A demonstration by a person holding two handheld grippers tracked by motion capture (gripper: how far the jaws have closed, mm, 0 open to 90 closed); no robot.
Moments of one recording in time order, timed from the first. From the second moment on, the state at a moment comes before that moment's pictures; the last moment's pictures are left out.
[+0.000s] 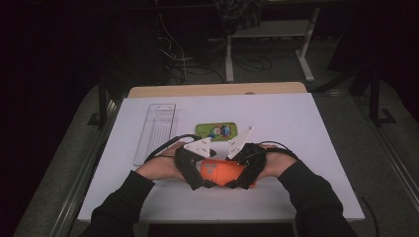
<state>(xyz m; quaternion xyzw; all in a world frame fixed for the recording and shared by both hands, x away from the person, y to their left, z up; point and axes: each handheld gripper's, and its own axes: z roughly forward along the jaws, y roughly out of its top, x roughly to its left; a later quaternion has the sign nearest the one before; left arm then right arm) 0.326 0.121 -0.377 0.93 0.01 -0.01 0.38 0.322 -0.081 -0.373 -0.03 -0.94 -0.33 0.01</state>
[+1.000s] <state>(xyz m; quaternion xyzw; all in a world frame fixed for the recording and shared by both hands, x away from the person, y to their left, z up) 0.324 0.116 -0.384 0.94 -0.01 -0.03 0.35 0.320 -0.081 -0.370 -0.03 -0.94 -0.33 0.01</state>
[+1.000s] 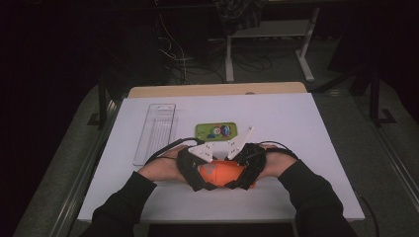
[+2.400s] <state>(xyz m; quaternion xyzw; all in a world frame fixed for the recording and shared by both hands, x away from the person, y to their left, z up) 0.330 0.127 -0.396 0.94 0.14 0.00 0.32 0.328 -0.121 -0.359 -0.15 -0.91 -0.39 -0.03</state>
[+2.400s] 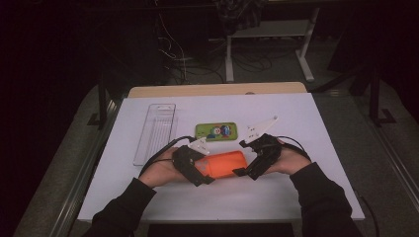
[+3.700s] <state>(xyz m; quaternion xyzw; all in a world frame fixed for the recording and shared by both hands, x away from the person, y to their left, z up) 0.335 0.129 -0.394 0.91 0.25 0.07 0.32 0.305 -0.135 -0.422 -0.38 -0.80 -0.44 -0.13</state>
